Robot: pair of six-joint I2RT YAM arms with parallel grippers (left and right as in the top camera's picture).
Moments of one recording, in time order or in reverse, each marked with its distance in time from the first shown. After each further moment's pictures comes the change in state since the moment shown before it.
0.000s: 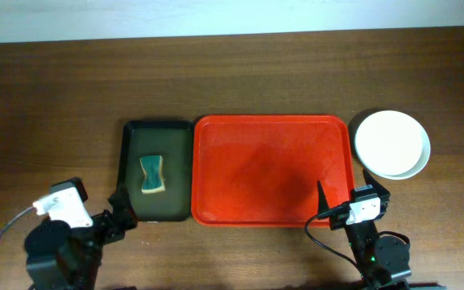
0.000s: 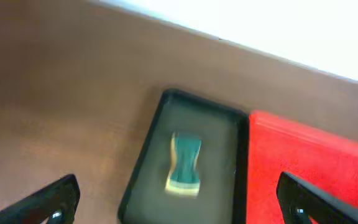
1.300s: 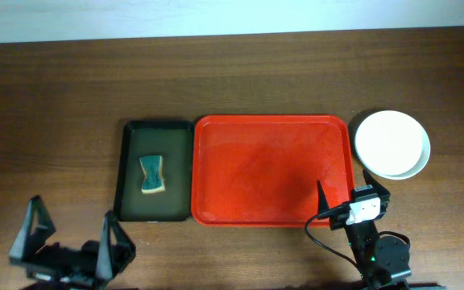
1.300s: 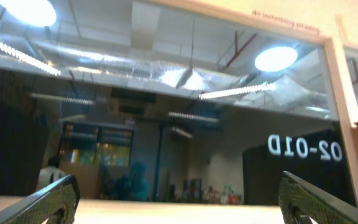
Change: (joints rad) left arm -0.128 -0.449 -0.381 1.232 0.087 0.000; right arm 0.000 -0.001 0.000 0.000 0.000 0.000
